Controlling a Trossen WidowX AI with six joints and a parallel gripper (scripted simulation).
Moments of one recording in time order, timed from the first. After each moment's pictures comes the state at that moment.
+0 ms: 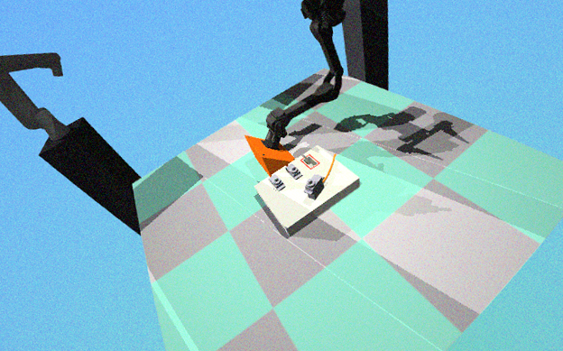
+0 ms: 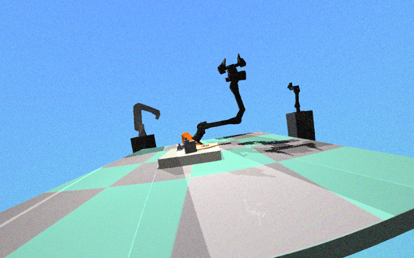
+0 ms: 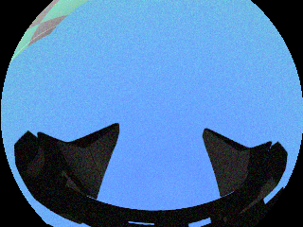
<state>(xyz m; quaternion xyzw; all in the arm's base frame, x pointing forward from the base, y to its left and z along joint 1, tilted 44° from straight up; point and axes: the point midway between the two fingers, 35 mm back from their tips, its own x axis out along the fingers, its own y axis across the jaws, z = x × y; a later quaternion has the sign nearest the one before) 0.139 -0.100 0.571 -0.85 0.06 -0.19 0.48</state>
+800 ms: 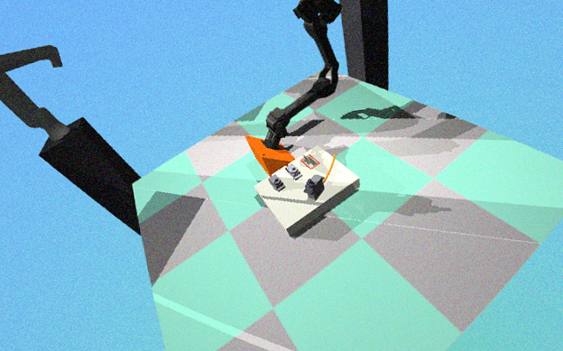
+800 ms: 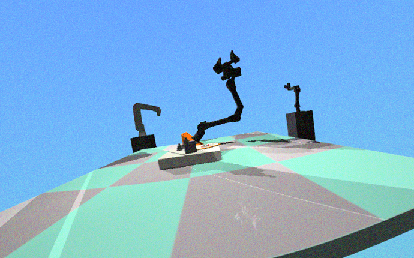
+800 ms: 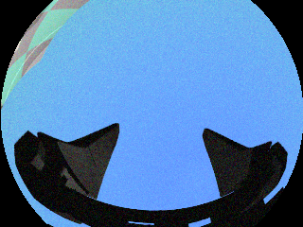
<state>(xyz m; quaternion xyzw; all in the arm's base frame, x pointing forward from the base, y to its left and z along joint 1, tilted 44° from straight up) 0.150 -0.134 0.559 -0.79 0.03 -0.19 0.59</state>
